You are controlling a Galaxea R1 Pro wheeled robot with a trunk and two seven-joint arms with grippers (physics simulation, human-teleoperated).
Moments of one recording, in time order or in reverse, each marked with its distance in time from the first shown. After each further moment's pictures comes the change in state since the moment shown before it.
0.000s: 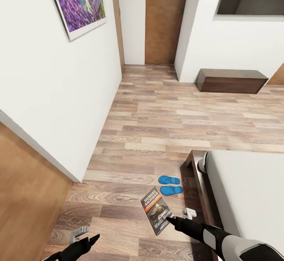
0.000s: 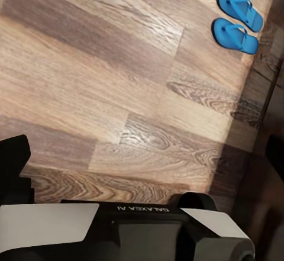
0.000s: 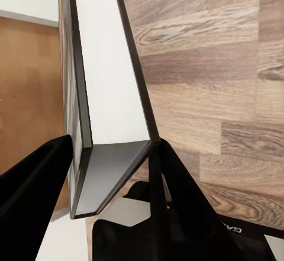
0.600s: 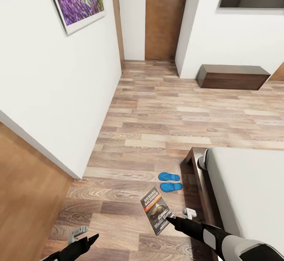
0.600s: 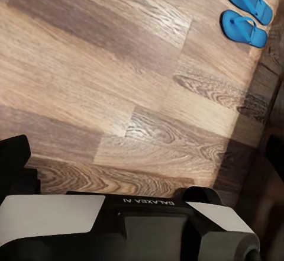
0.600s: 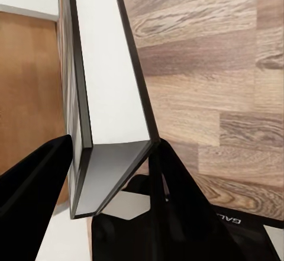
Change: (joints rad) left arm -0.001 0.007 0.000 0.000 0.000 0.000 -0.001; right arm 0.000 0.000 0.000 0.000 0.000 0.000 0.000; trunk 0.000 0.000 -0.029
